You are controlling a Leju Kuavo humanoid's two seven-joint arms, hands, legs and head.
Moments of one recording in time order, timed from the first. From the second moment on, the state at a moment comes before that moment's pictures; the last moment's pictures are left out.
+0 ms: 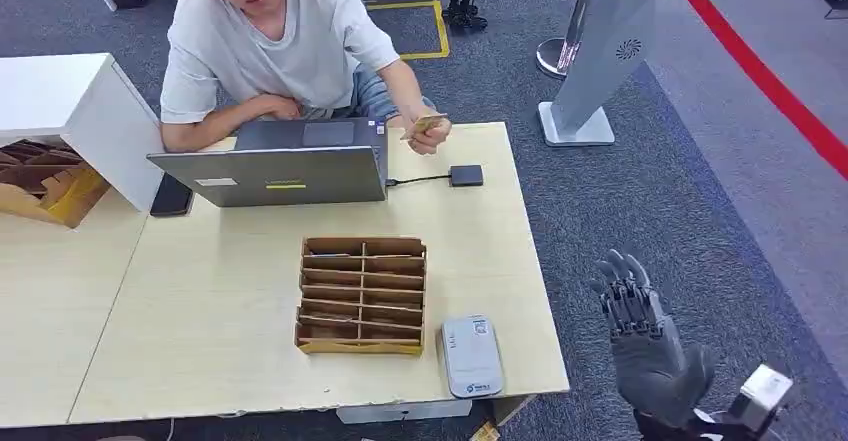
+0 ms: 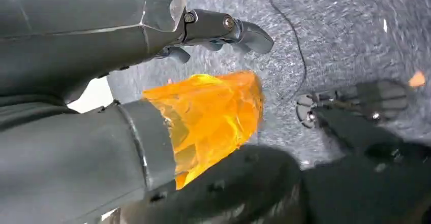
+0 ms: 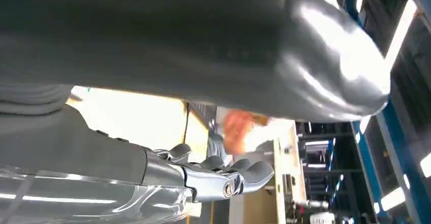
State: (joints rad) left arm -0.03 -0.06 -0.28 -0.19 -0.08 0.23 -0.02; right arm 0.26 0.08 -0.14 -1.77 -0.24 0.51 -0.42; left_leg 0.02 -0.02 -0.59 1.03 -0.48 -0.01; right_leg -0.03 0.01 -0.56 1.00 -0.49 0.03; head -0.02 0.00
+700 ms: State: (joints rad) left arm -0.03 -0.06 -0.46 -0.19 -0.24 0.25 0.03; right arm 0.26 -0.01 0.12 -1.97 0.10 0.08 -0.31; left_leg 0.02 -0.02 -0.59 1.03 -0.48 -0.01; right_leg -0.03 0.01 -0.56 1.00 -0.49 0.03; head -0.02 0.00
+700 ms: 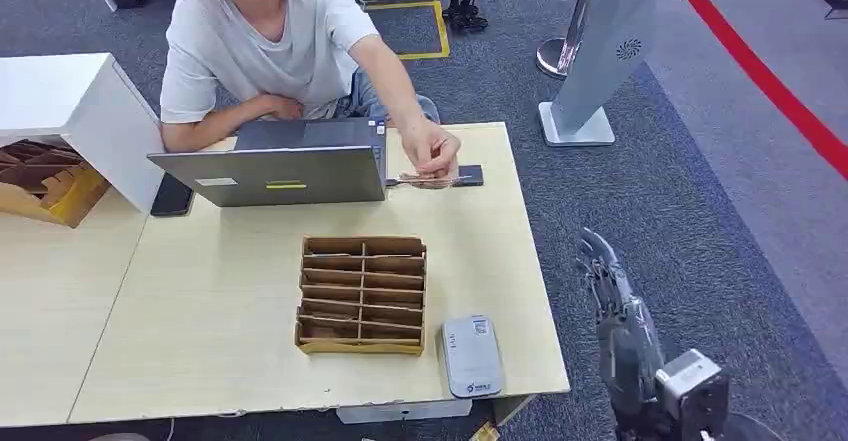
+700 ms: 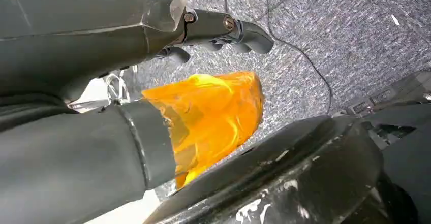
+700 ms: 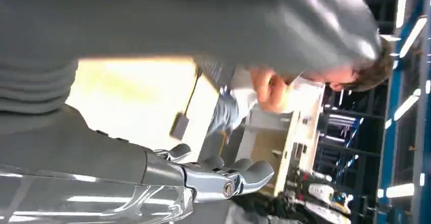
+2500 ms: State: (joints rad) left arm -0.06 -0.06 -0.53 -0.19 -0.34 0.26 0.09; right arm -0.10 -0.23 0.52 -1.78 1.55 -0.47 0.20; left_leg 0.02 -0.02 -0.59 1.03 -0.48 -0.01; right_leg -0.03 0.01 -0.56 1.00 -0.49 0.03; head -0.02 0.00
